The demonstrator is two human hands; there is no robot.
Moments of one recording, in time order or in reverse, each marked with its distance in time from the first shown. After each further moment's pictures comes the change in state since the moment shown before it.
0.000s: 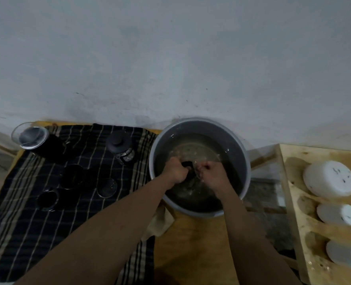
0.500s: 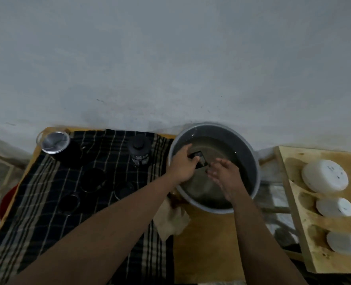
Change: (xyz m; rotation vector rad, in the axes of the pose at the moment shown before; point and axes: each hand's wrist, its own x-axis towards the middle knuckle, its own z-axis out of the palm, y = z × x) left_hand -0.039 0.005 -0.062 -0.076 -0.004 0.334; right_hand -0.051 -0.035 0.022 0.460 0.122 0.072
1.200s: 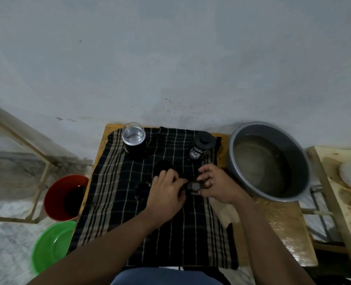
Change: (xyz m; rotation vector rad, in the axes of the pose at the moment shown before) left_hand -0.148 -0.172 -0.180 0.718 0.271 0.508; right_hand -0.103 0.041 0.183 -0.720 -0.478 -0.211
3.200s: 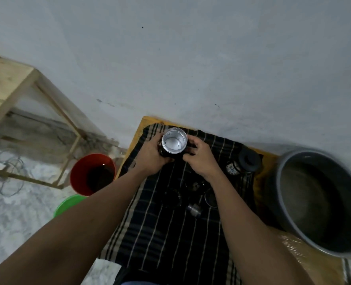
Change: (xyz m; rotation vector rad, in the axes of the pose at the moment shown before) left_hand 0.062 -0.154 -0.062 -0.575 0.146 -0.537; right_hand 0.143 -0.110 0.090 0.214 0.017 -0.193
